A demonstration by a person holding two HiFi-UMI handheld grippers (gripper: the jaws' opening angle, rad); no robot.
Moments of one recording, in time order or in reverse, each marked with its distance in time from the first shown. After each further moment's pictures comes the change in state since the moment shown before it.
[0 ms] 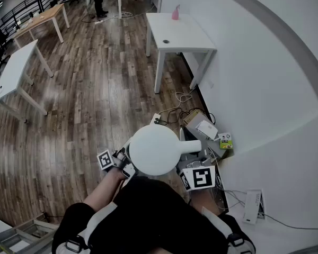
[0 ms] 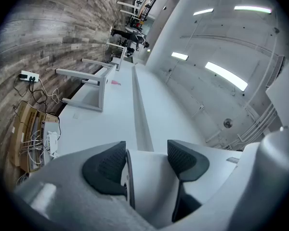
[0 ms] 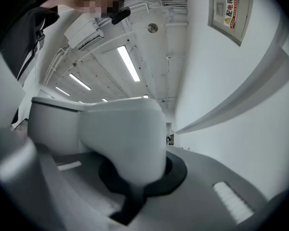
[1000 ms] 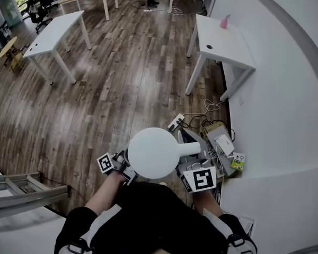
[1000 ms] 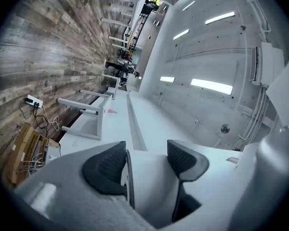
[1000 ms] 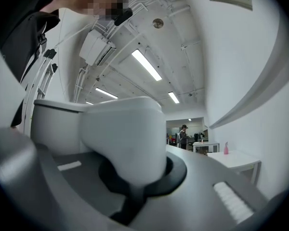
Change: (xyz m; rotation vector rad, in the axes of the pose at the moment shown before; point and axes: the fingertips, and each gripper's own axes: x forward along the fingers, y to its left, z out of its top) left arm -0.080 -0.035 0.013 0.151 -0.320 -0.034; right arm 0.028 0.069 -0.007 0.075 -0.013 0.384
